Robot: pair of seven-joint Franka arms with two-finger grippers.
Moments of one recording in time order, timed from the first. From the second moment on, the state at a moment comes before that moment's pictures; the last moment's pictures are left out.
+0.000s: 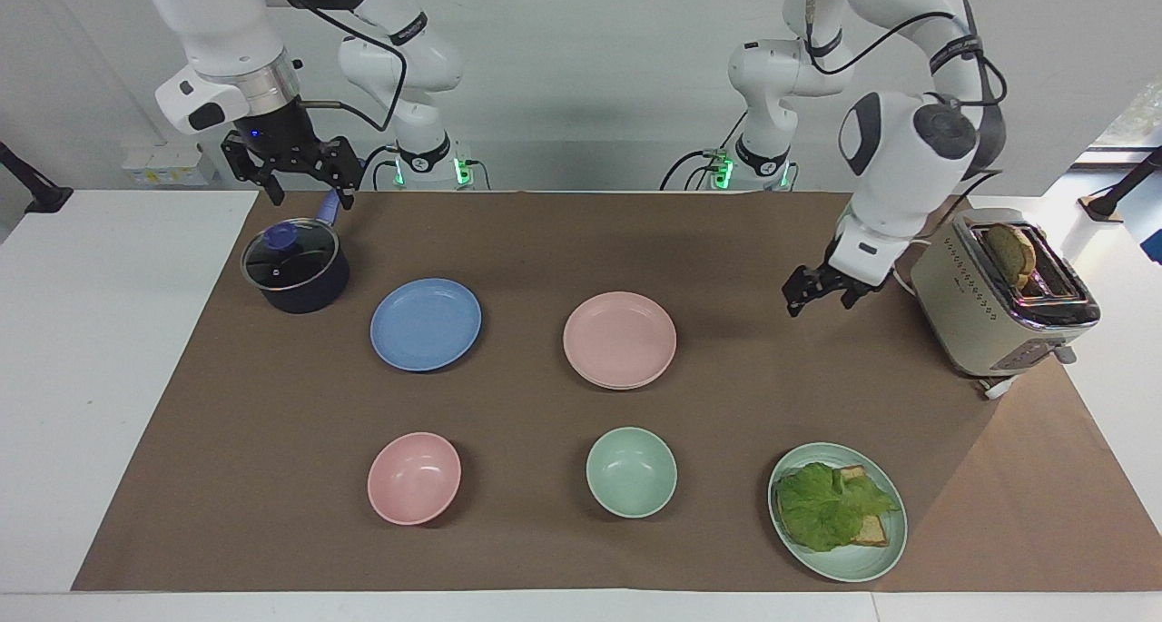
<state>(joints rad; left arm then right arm) -0.05 0.01 -0.07 -1.91 -0.04 1.95 -0.15 -0.11 -0.09 0.12 -1.71 0.00 1.64 0.08</state>
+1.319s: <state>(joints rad) -0.02 0.03 -0.08 -1.66 0.01 1.75 -0.02 -0.19 0.05 0.11 -2.28 0.17 2.29 0.02</state>
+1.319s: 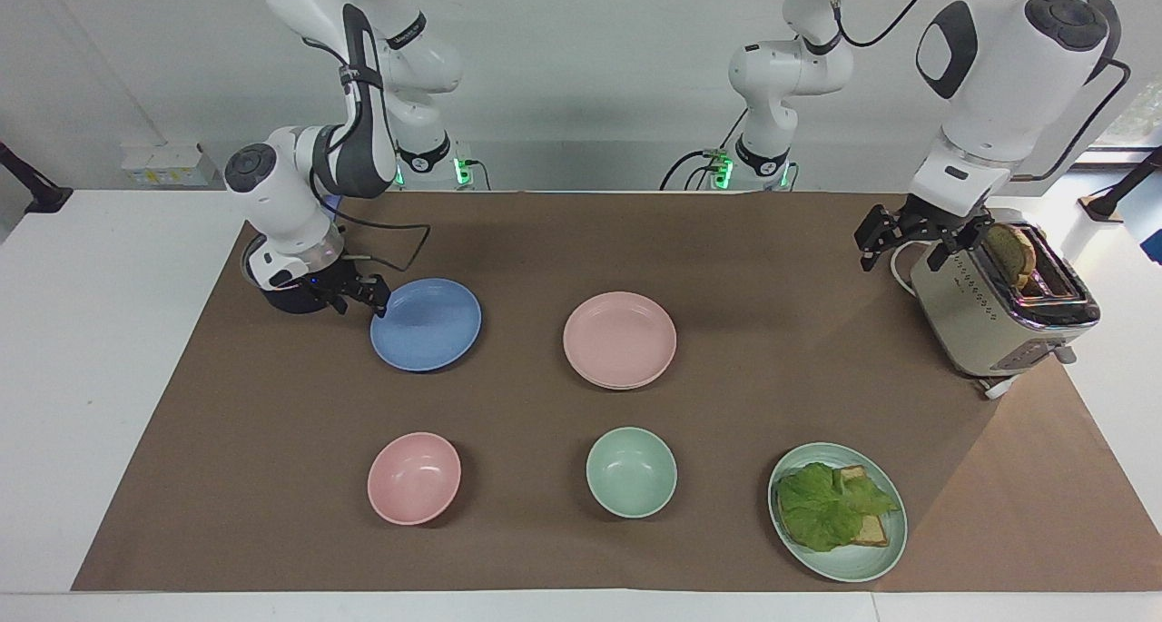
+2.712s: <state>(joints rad) -0.02 0.03 -0.07 -1.66 0.01 1.75 -0.02 -0.09 0.03 0.12 -2.17 0.30 2.21 0.03</state>
